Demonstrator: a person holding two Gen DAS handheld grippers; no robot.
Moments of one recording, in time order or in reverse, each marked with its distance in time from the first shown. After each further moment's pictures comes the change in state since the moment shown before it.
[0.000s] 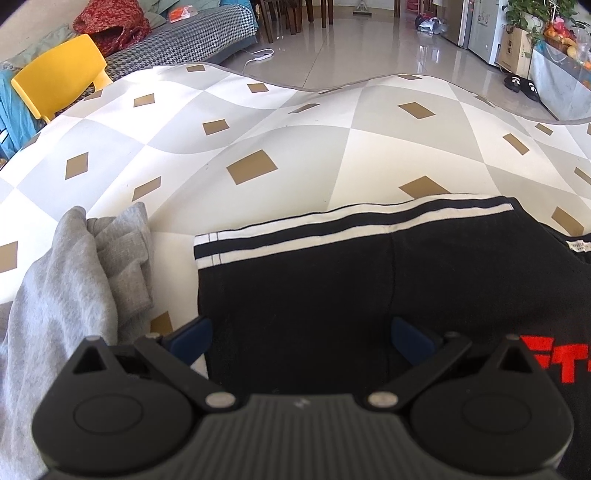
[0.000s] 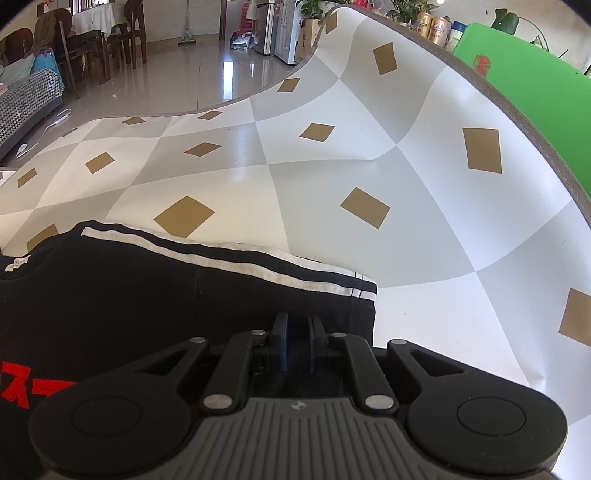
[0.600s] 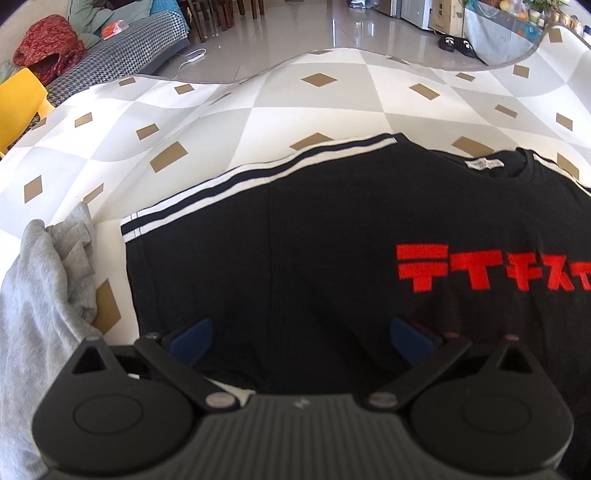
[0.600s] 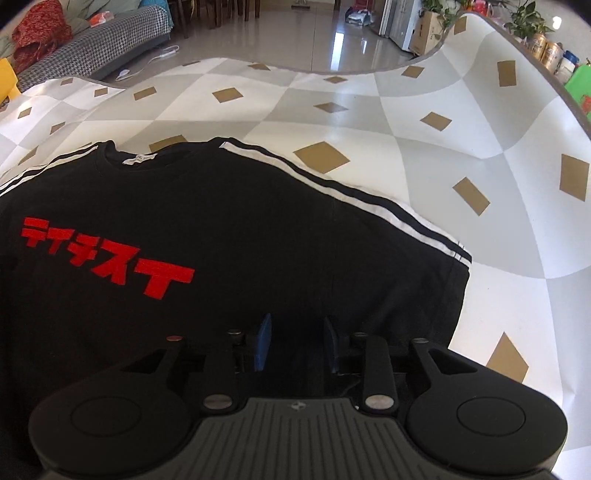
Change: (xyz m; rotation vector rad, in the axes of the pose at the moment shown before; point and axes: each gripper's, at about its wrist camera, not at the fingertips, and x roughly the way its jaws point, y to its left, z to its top) left arm -0.034 -0.050 -0.037 0.167 0.035 -0.123; right arm -0.031 0.036 -0.036 -0.276 0.073 0.233
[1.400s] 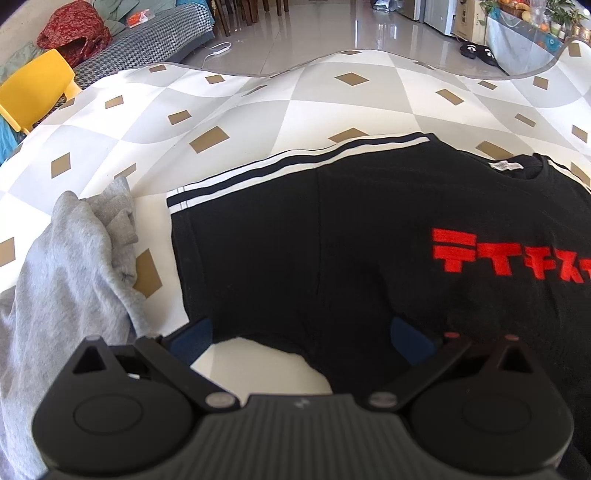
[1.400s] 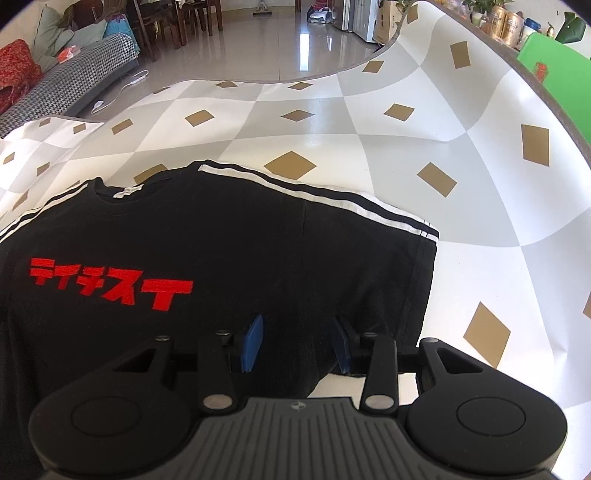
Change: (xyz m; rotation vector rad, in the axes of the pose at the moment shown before) left arm -0.022 0.018 -0.014 -0.059 0.007 0.020; right arm -0.032 -0.014 0.000 0.149 0.003 0.001
